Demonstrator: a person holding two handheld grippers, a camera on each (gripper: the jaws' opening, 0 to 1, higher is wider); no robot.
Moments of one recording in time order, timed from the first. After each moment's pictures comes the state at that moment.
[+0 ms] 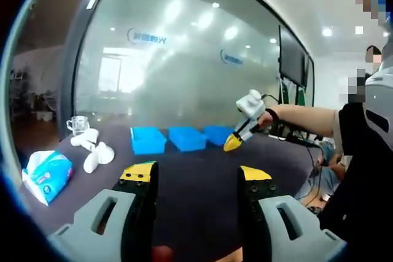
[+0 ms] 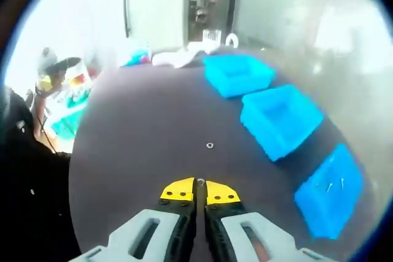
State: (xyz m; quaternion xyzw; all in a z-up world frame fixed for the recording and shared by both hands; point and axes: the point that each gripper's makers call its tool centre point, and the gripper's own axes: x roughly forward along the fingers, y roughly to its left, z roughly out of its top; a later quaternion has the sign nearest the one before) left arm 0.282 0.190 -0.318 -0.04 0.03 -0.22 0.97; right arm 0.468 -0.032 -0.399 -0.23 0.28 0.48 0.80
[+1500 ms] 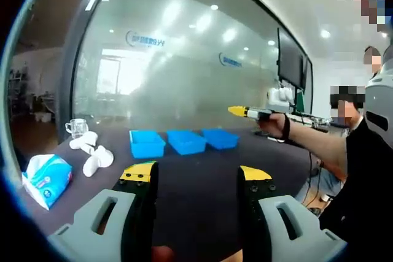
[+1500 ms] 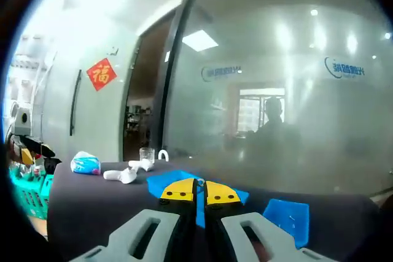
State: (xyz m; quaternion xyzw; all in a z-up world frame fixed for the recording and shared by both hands) left arm 0.284 0.194 -0.312 -0.04 0.02 -0.23 0.97; right arm 0.518 -0.047 -0.272 -0.05 -0.03 0.30 0.95
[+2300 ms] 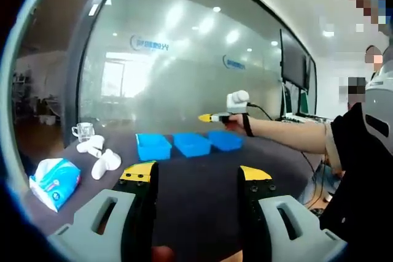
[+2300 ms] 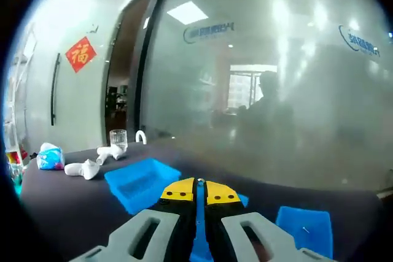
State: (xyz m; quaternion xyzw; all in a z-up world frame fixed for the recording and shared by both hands) left arm 0.277 0.204 -0.303 -0.03 0.02 -0.21 0.98; right arm 0.641 -0.003 -0.307 -0.06 0.05 0.26 0.96
